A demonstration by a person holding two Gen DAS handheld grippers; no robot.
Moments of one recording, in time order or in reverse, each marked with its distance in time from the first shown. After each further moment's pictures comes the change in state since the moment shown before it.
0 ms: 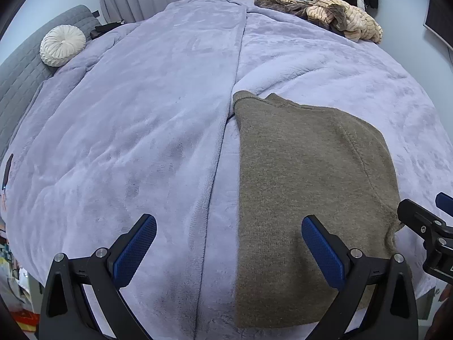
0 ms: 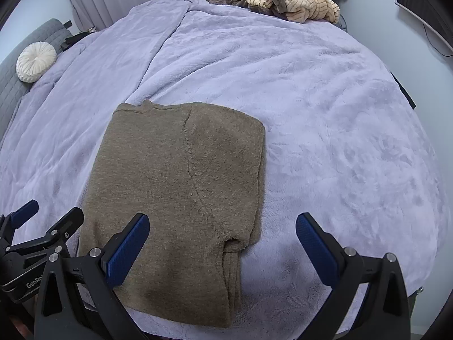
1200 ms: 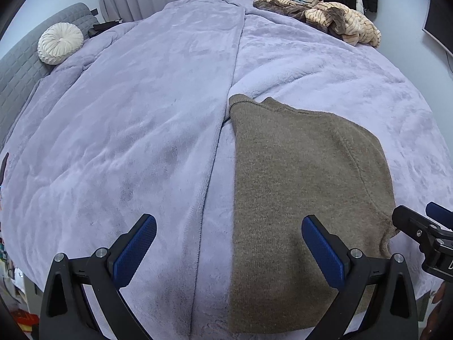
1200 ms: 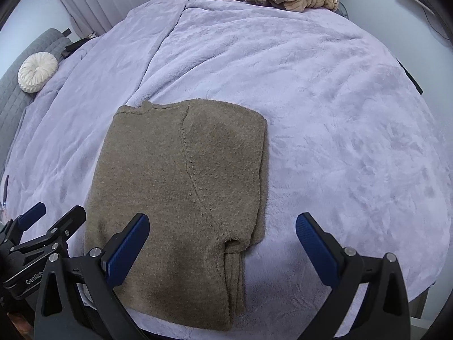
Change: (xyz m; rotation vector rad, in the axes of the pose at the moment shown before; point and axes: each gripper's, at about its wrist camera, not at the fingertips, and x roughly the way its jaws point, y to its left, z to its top) left arm 0.003 0.000 0.005 -0.013 0.000 -0.034; right arm 0.012 -0.010 0.000 0.051 0.024 0.063
